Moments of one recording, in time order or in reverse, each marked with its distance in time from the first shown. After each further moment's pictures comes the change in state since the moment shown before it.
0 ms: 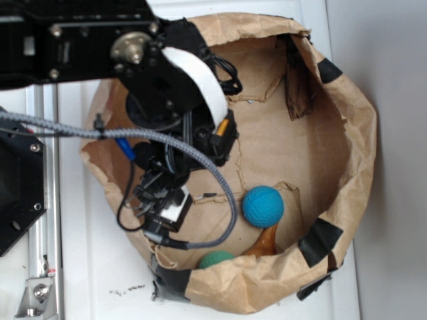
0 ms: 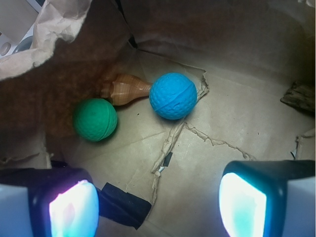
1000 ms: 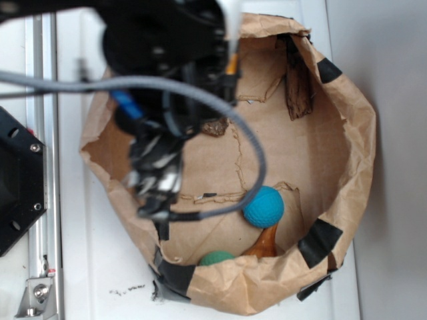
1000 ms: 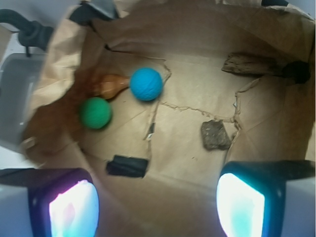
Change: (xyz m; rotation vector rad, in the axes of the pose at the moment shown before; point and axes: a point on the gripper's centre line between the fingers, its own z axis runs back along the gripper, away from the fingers) arm 0.002 0.011 0.051 0.091 0.163 0.240
